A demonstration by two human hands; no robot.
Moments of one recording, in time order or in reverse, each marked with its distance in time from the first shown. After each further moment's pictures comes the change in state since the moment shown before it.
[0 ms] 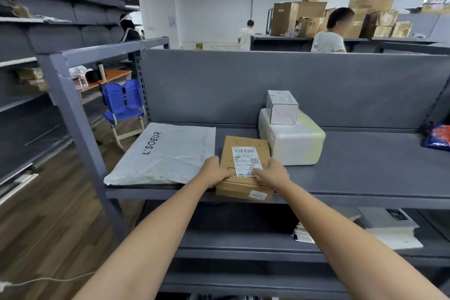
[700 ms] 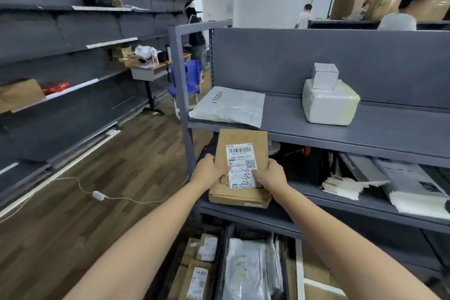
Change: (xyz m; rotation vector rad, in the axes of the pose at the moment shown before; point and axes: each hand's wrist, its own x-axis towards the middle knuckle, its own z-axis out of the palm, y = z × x) left_hand -0.292 -0.088 -0.012 0.103 0.328 -0.156; right_hand -0.250 0.037 0.069 0.170 -0.168 -0.177
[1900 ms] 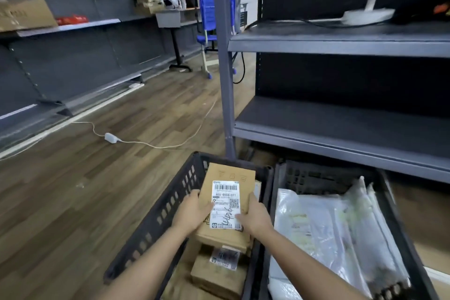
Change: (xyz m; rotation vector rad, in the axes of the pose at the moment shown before) left_hand 0.065 -0.591 0.315 0.106 0.045 -0.246; right_hand 0.088 0.411 0.521 -0.243 -0.414 -0.080
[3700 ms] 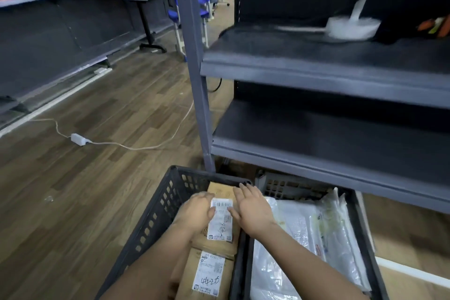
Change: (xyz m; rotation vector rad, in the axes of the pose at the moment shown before) left_hand 0.070 0.067 0.010 0.474 -0.280 0.316; right_hand 0.047 -0.012 -0.077 -0.657 0.016 -0.264
